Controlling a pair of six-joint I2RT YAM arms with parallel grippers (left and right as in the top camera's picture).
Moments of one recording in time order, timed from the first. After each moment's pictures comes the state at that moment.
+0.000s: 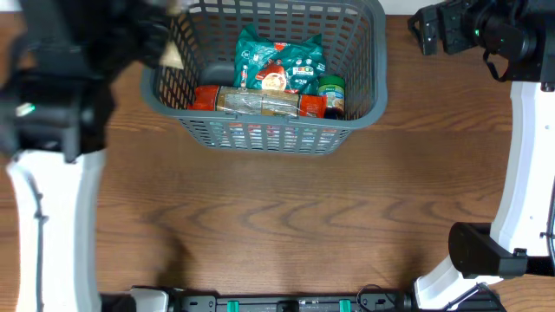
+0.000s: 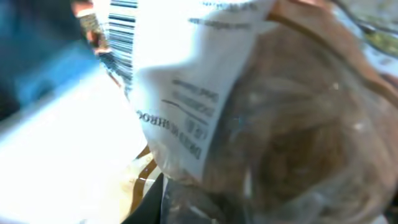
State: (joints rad) left arm -0.16 1.53 2.01 -0.91 0.13 0.61; right arm 0.00 1.81 2.40 -1.30 -0.07 -0.30
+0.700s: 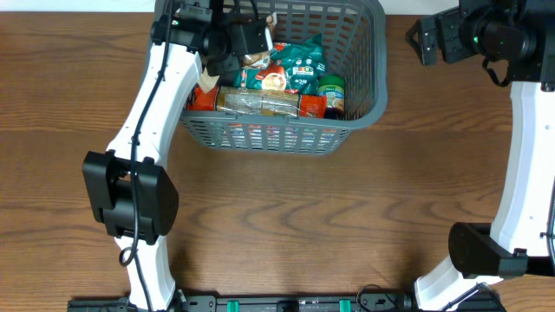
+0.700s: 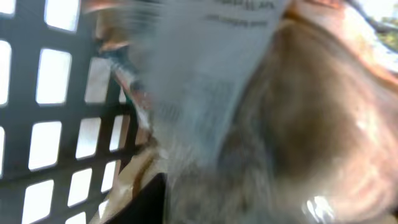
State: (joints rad) left arm -0.23 2.08 2.01 -0.90 0.12 1.13; right arm 0.00 1.81 2.39 -1.37 -0.07 -0.30
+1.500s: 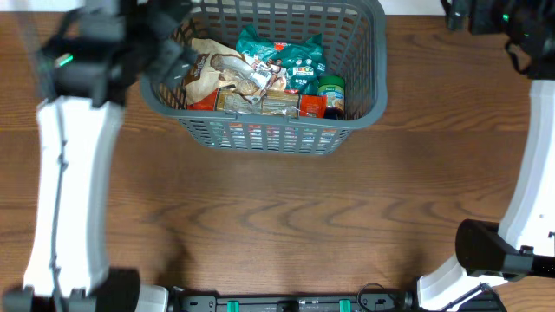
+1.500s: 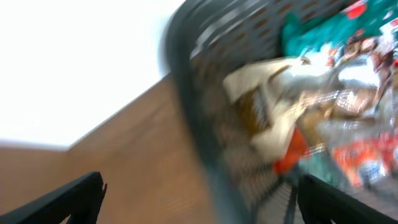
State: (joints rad) left arm -0.08 1.59 2.01 -1.17 -0.04 0.54; right arm -0.13 1.81 2.39 -1.24 -0.03 -0.08
